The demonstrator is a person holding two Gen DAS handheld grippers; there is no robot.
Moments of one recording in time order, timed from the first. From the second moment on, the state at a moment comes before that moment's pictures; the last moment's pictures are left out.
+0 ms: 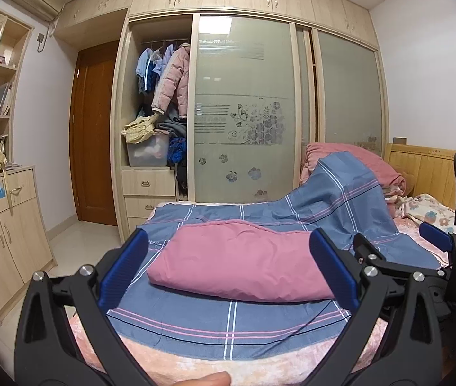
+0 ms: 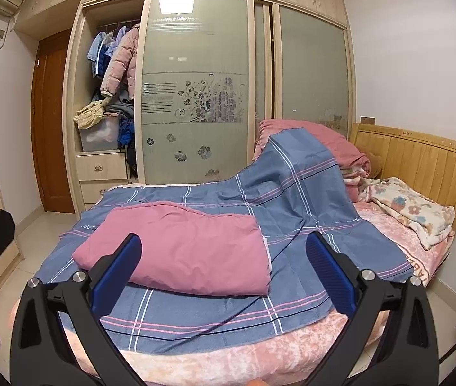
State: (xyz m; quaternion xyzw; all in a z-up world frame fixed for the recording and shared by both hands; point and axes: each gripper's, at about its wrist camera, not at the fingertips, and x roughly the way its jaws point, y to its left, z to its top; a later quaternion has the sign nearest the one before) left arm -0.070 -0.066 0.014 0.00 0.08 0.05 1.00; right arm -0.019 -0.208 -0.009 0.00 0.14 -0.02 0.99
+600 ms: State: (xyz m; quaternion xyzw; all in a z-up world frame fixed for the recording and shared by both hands) left arm -0.069 -0.071 0.014 0.00 0.08 0.04 1.00; right arm -0.023 -0.206 -0.010 0.00 0.14 -0.02 0.99
